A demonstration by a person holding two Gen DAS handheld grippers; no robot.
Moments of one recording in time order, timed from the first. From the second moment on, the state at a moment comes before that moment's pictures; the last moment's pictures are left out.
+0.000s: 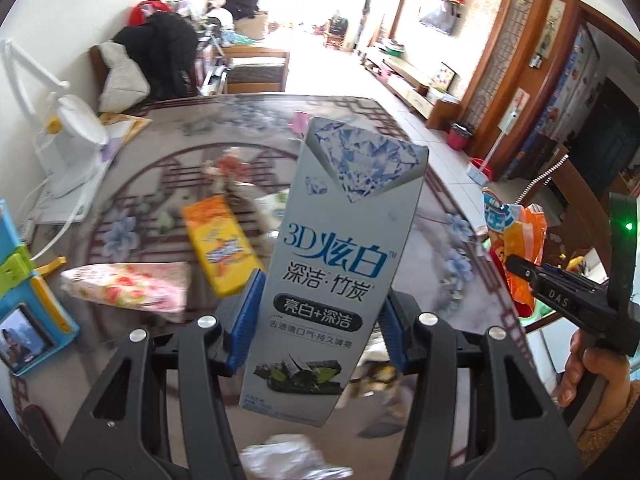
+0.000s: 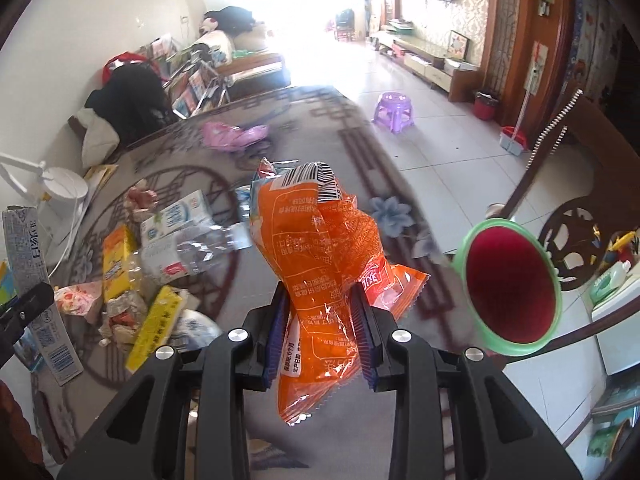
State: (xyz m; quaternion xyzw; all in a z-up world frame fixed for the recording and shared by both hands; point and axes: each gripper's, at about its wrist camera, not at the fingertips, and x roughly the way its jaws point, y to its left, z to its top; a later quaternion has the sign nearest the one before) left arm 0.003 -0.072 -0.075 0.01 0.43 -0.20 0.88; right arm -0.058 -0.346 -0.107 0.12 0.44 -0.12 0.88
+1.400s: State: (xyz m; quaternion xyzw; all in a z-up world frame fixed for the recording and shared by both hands) left arm -0.032 -0.502 -0.129 0.11 0.44 -0.44 0.78; right arm -0.208 -0.642 -0.120 0.20 0.42 -0.36 0.81
